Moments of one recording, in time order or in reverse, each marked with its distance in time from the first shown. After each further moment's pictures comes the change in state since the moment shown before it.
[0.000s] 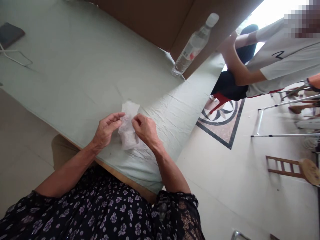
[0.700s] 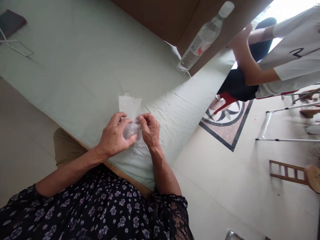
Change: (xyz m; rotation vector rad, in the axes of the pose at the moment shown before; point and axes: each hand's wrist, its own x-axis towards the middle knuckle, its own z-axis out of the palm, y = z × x) left_hand -0.037 0.030 0.035 0.908 0.060 0.389; right_hand -0.018 0.014 0.013 0.485 0.239 0.095
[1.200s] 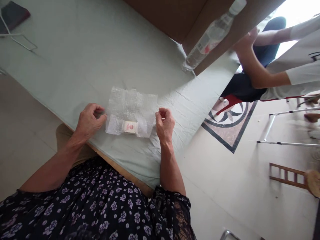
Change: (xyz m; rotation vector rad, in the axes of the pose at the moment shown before) left_hand 0.006 -0.094 -0.044 -0.014 0.098 -0.336; right_hand 0.027 0.022 -0.036 -0.231 0.197 -0.029
